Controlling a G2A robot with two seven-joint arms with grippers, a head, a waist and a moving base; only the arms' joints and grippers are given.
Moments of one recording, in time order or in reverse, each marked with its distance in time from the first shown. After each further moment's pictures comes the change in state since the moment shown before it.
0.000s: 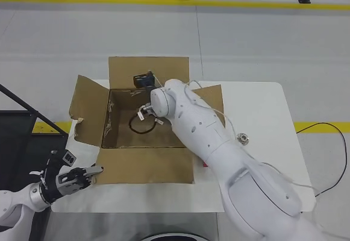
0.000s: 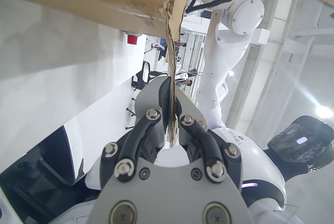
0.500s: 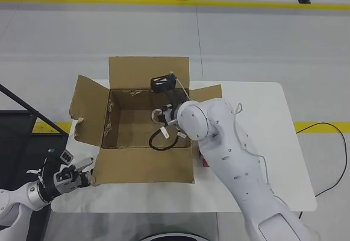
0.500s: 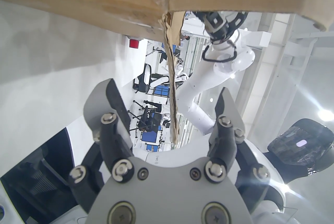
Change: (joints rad) left arm -0.001 0.007 -0.012 0.004 -0.003 0.008 0.012; right arm -0.541 0.270 0.345 -1.124 -0.413 0.021 0.415
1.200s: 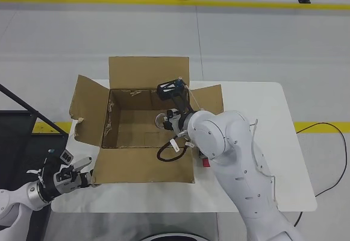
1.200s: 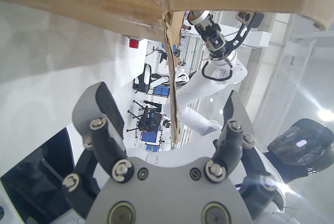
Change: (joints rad) left arm 0.000 -0.001 0.003 -0.007 -0.006 0.000 0.019; right arm -0.080 0.014 0.030 -0.131 -0.027 -0.027 0.014
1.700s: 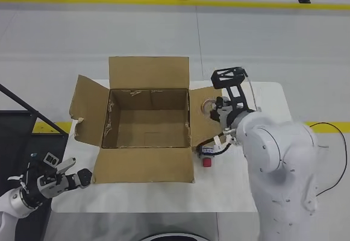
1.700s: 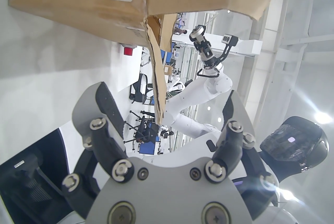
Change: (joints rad) left arm 0.098 0.004 -0.114 -0.039 -0.078 -0.018 0.002; right arm -0.116 0.058 0.249 -0.377 -0.320 -0.047 0.181
